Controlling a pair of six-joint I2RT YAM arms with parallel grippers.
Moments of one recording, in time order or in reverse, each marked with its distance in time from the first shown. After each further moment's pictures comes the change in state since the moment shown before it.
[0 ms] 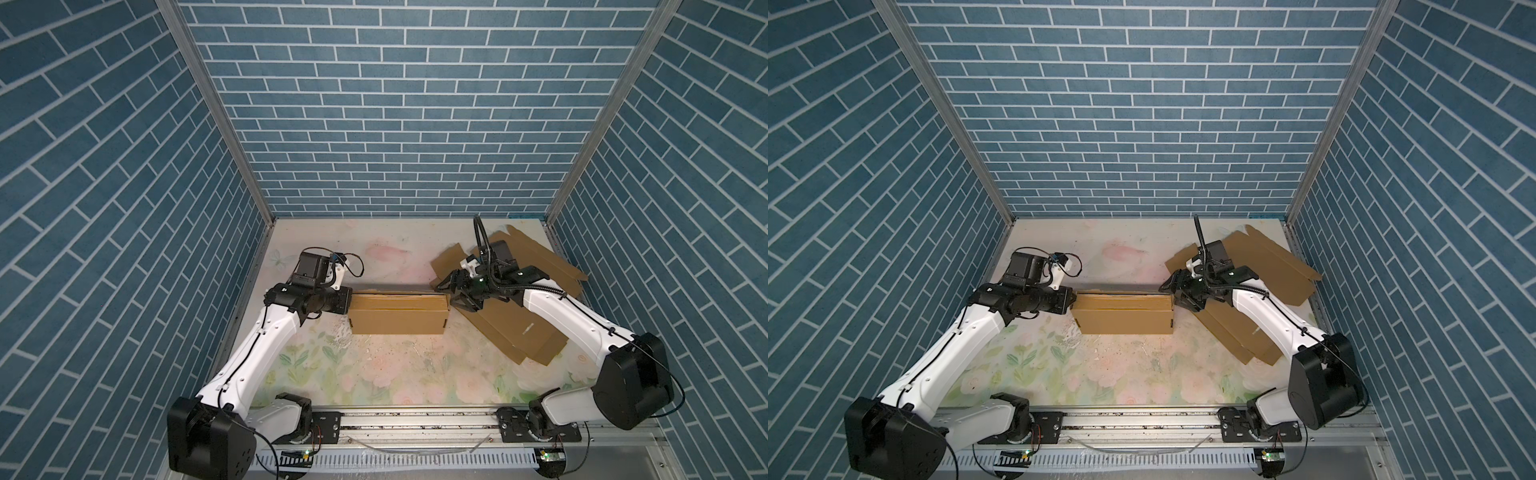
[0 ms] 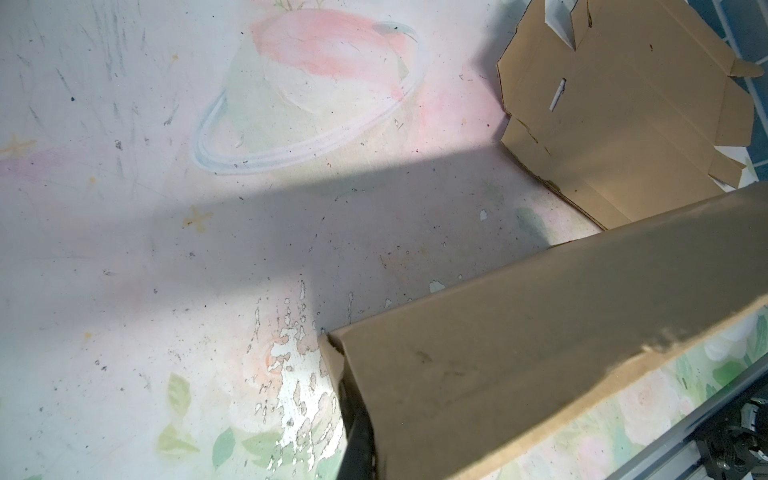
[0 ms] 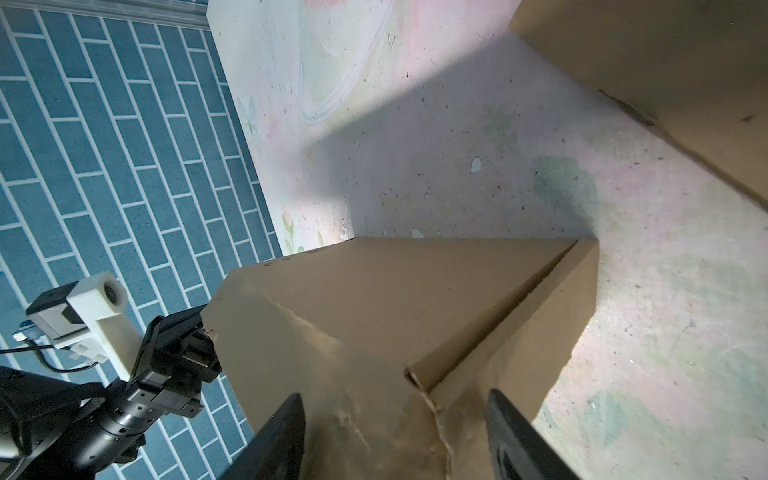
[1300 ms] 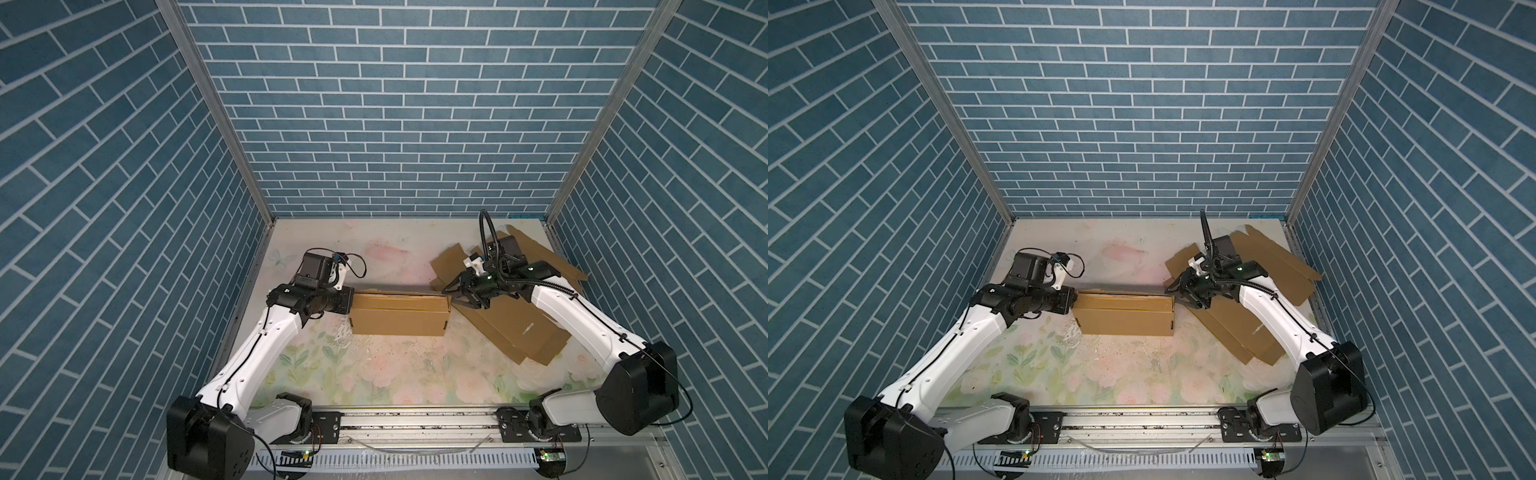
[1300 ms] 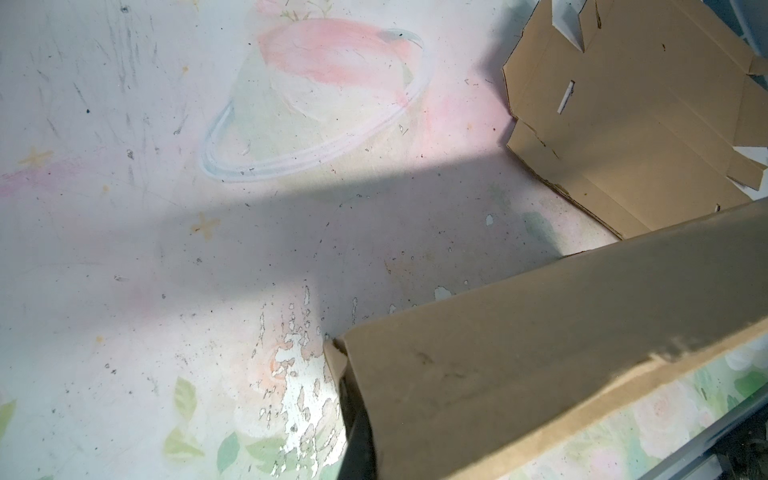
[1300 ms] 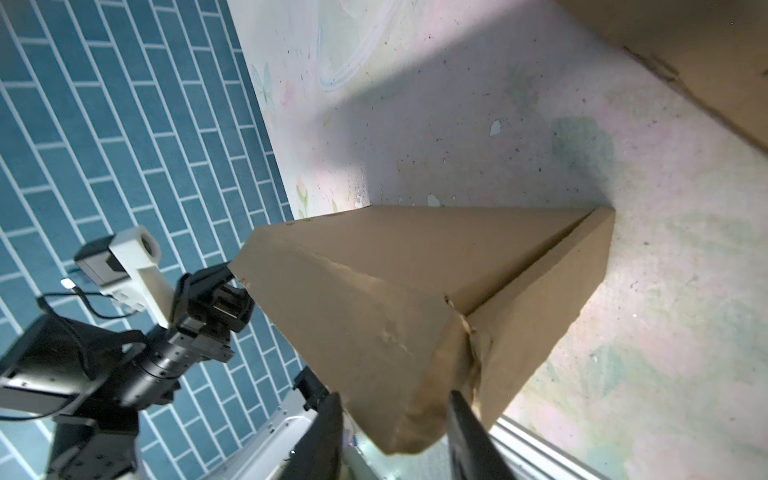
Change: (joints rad) left arm -0.034 -0.003 -0.007 0.021 -0.048 -0.019; right arm -0.042 -0.032 0.058 -0.147 -0.081 -0.069
